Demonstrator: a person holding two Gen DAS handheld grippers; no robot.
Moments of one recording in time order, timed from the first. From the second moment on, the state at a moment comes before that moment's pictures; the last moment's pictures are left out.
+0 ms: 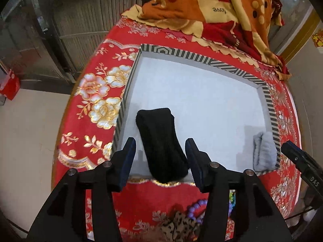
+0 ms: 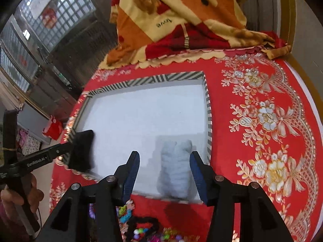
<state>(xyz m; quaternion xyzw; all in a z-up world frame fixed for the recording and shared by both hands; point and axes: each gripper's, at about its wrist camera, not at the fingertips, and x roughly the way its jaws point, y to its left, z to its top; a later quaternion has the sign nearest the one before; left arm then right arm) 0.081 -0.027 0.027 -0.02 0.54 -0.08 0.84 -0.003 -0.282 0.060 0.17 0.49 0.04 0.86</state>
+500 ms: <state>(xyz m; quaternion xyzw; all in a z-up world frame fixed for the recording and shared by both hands) 0.000 -0.022 0.060 -0.02 0.51 -0.05 0.86 -0.077 -0.261 0.069 0.15 0.50 0.06 0.85</state>
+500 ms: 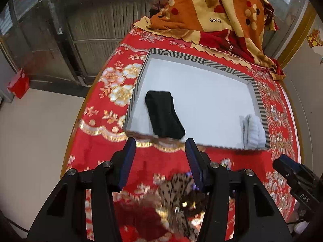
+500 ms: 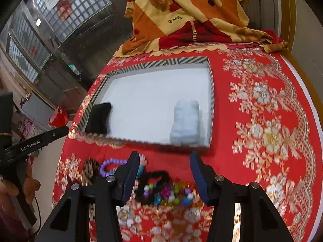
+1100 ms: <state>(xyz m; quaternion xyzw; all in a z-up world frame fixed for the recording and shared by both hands) -0.067 -0.014 0.062 -0.04 0.51 -0.03 0.86 -0.122 -0.247 0.067 0.13 0.51 0.09 0.84</state>
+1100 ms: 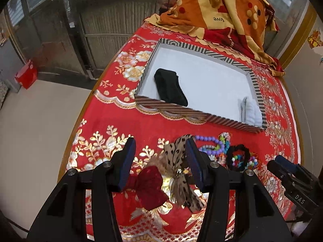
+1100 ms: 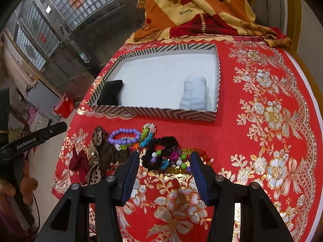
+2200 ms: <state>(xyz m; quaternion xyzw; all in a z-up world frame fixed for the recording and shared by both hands) -0.092 0.051 0.011 -0.14 0.60 -0.05 0.79 -0.117 -0.235 0.040 0.12 0.54 0.11 0.83</state>
